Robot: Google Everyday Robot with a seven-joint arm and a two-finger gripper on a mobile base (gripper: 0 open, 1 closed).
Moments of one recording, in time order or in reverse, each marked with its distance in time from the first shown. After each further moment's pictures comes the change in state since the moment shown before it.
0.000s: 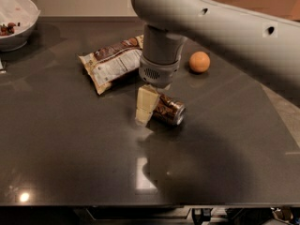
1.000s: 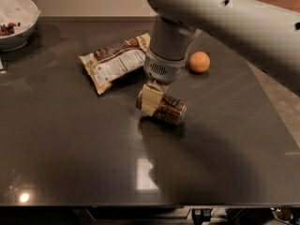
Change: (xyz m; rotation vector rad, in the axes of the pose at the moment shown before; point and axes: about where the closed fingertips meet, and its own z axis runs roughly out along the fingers) arm -0.002 0.008 -0.018 -0.032 -0.090 -0.036
